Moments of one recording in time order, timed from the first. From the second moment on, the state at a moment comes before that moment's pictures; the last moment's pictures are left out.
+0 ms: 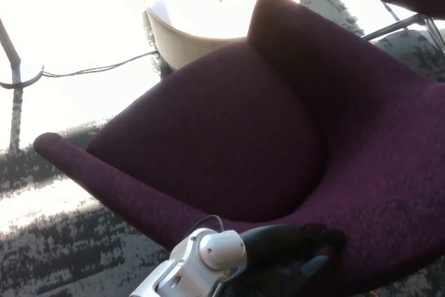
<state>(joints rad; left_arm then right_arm) -0.42 0.06 -0.57 0.53 0.19 0.13 -0.57 -0.04 -0.26 0.22 1.25 -0.48 -0.58 -0.48</state>
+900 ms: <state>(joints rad) -0.36 0.31 -0.39 0.53 0.14 0.13 -0.68 -0.02 -0.23 -0.02 1.26 -0.26 -0.64 -0.13</state>
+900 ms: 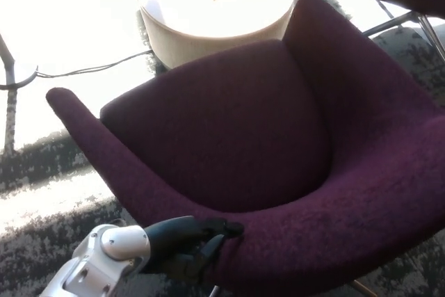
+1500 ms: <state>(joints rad) -0.38 0.39 -0.32 0.62 0.14 0.08 -0.67 -0.01 -0.23 -0.02 1.26 -0.24 -0.65 -0.11</state>
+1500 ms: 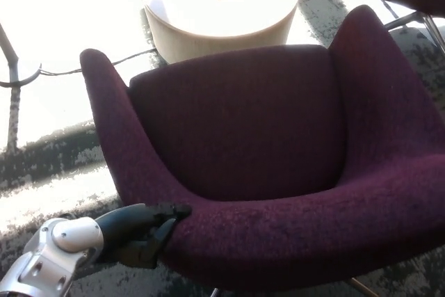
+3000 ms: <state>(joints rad) -0.10 0.46 0.10 1.04 0.00 -0.29 -0.63 0.02 -0.23 -0.01 1.27 -0.23 -0.67 -0.11</state>
